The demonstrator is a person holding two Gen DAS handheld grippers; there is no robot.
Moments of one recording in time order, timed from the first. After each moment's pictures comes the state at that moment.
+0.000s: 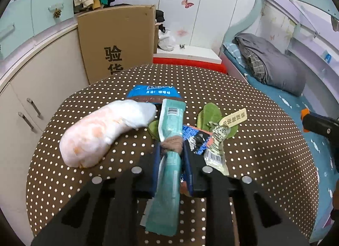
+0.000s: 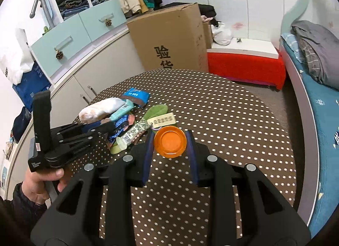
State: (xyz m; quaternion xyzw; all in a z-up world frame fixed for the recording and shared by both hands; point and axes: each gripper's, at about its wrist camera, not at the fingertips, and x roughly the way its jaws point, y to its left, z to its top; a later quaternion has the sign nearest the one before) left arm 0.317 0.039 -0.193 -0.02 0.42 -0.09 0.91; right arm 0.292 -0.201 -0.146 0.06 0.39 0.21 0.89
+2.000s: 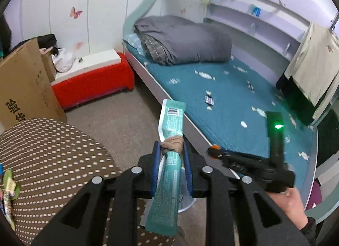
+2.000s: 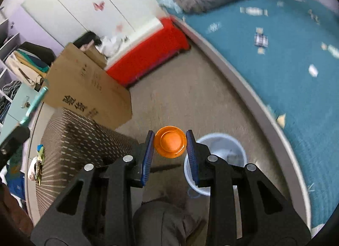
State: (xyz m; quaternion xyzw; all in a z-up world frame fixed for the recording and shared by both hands) left arm 0.303 -0.351 -0.167 0.08 0.41 -0.32 0.85; right arm 0.252 -0.551 -0.290 0.31 0.43 -0.04 0.84
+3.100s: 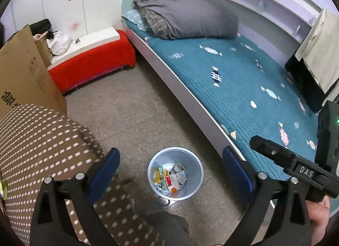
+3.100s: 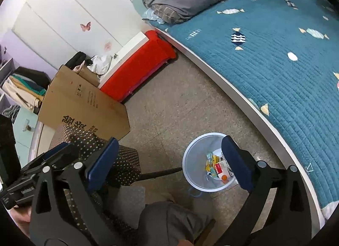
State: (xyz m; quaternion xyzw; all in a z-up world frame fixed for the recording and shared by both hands) left arm 0.324 -0.366 -0.209 0.10 0.47 -0.30 0.82; right arm 0.200 -0.563 -0.262 0.35 0.38 -0.09 0.85
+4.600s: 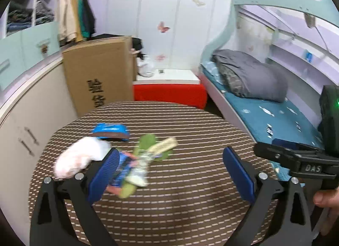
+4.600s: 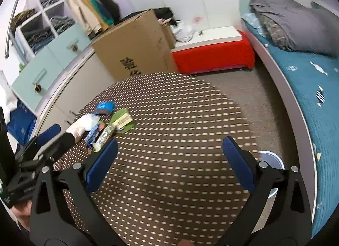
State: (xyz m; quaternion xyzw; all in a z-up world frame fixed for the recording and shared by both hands) left arm 0.268 -0.036 -0.119 0.00 0.34 -0.12 0.93; right arm 0.272 -0.270 -0.145 0.15 0.41 0.11 0.89
